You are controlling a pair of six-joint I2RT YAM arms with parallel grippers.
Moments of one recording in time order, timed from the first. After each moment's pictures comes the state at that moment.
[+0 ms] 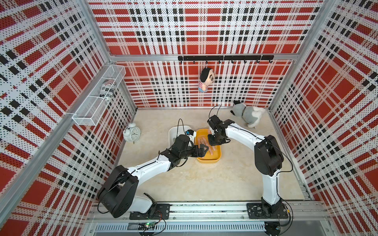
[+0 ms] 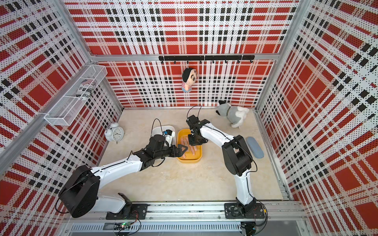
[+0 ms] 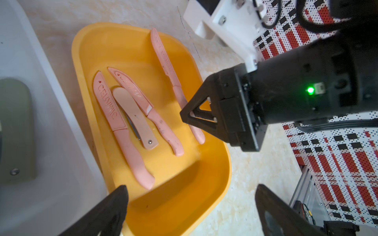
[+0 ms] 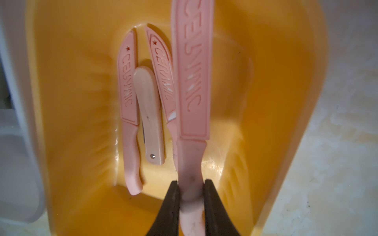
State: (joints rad) left arm -0.62 1.40 0.74 0.10 0.25 -0.59; right arm 0.60 2.05 1.66 -0.89 -0.04 0.40
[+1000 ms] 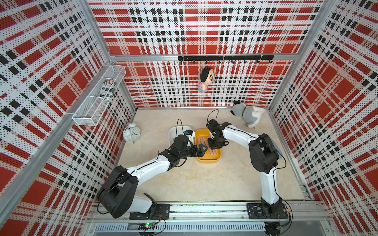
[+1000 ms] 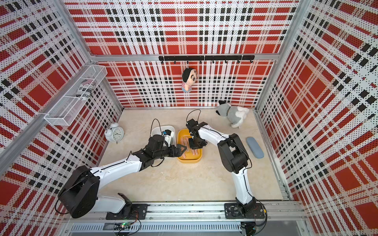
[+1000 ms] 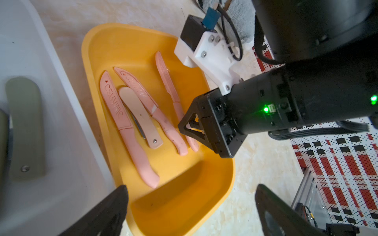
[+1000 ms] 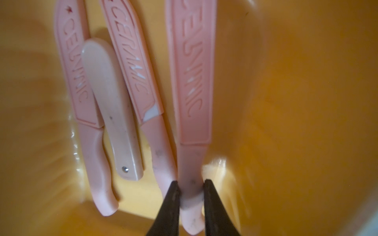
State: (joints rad) left arm -0.61 1.40 0.73 0.10 0.25 -0.59; right arm 0.60 2.10 1.63 -0.89 -0.03 0.40
